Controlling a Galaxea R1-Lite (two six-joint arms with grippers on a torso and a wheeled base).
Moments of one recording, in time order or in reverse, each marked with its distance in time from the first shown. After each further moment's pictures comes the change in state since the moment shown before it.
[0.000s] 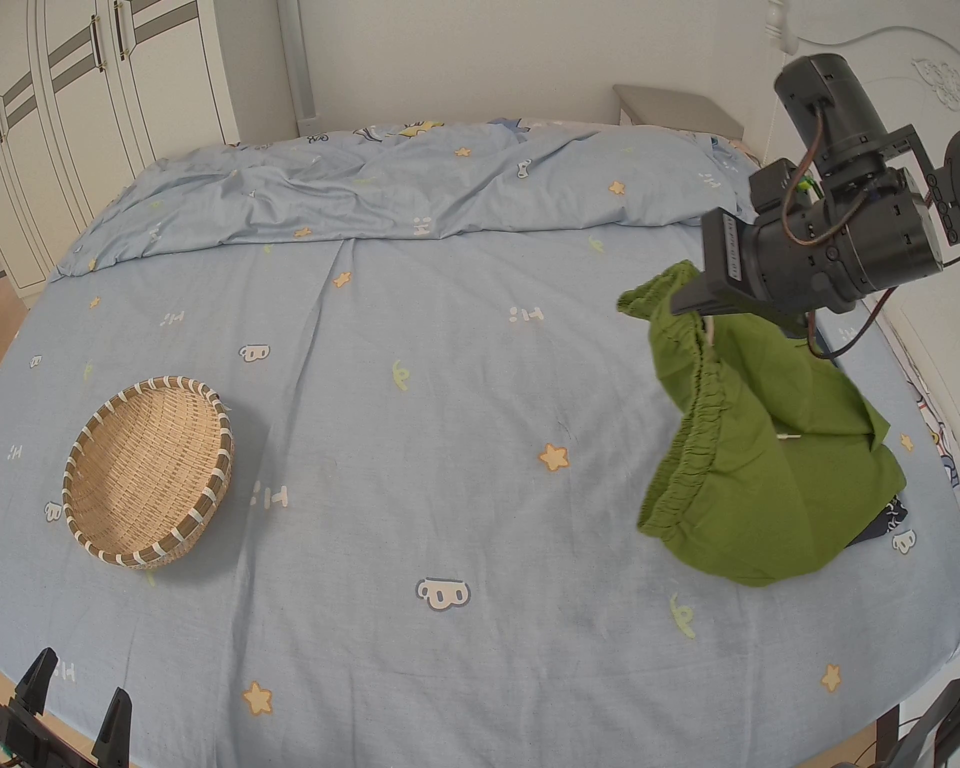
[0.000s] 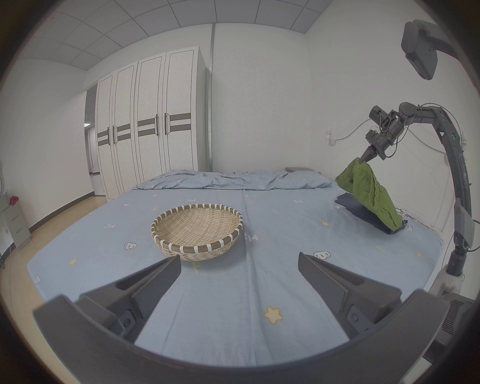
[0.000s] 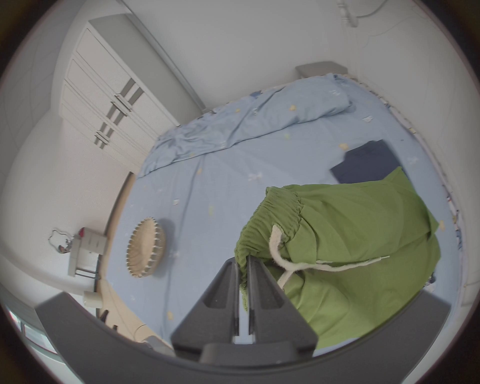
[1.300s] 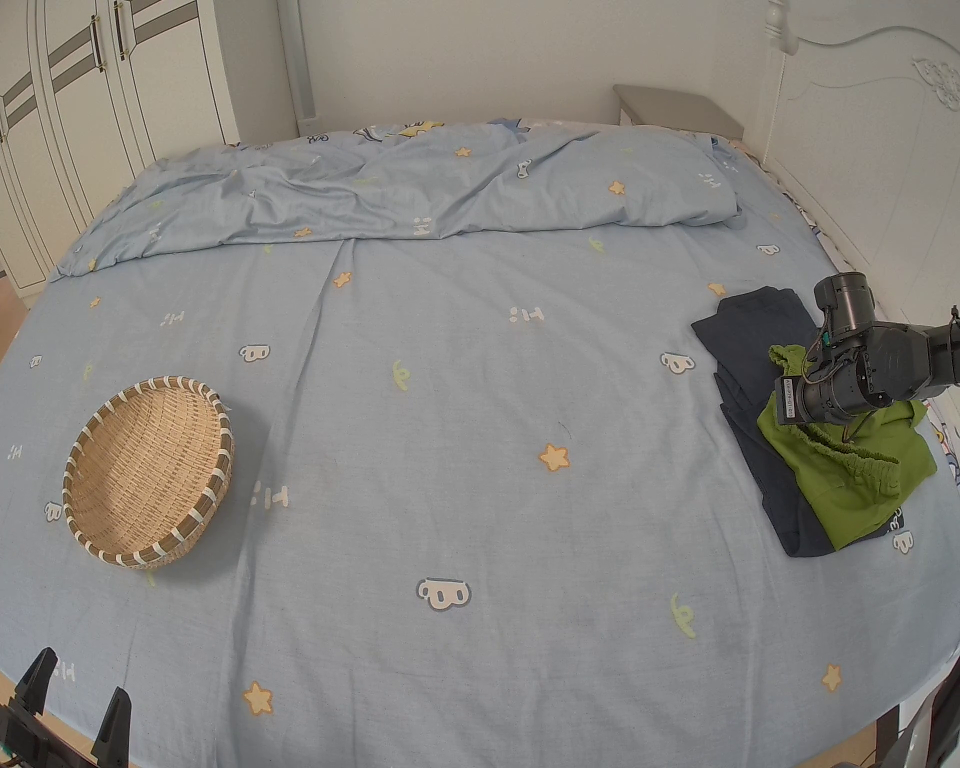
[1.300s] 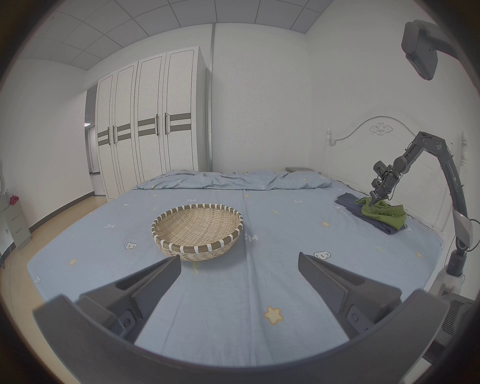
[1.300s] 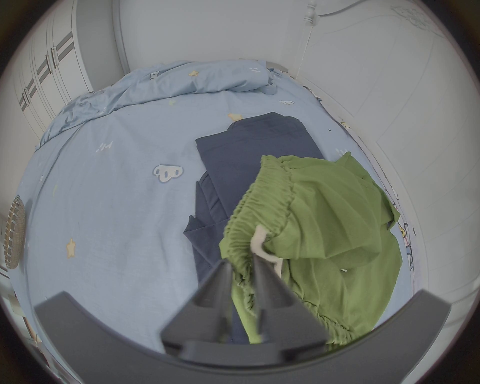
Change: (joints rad) left arm 0.000 0.000 0.000 0.000 0.001 -0.002; right arm -0.513 0.170 0.565 -0.621 -0.142 -0.423
